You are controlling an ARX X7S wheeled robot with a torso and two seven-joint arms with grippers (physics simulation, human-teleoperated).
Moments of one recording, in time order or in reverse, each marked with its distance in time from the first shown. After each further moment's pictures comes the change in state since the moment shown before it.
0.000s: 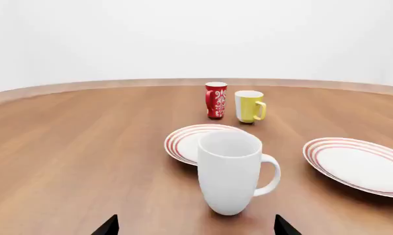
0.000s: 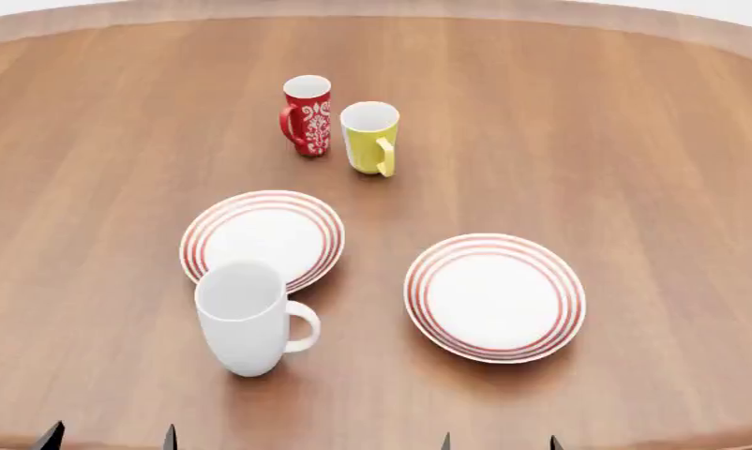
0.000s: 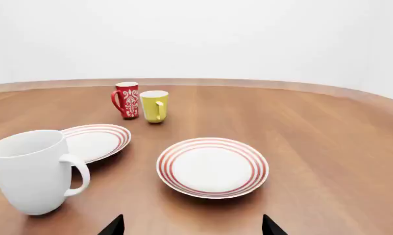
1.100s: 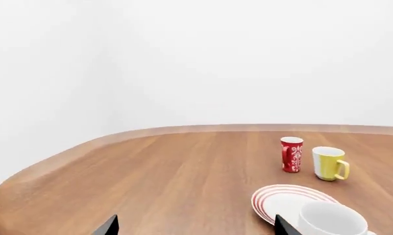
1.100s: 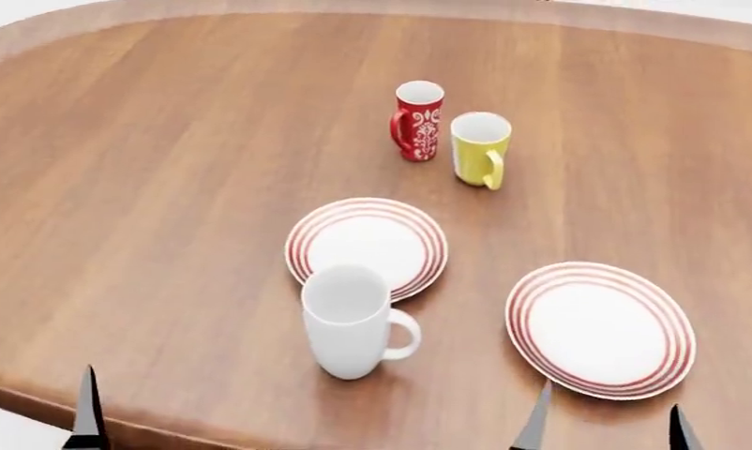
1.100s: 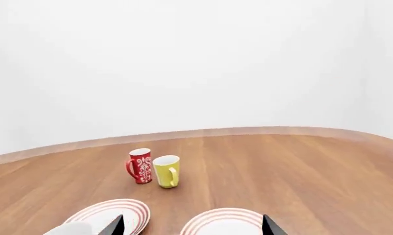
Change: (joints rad) left arm 0.054 -0.121 0.005 0.414 -0.060 -0.203 -0.113; right arm -0.100 0.135 0.026 -0.478 0.196 0.192 0.215
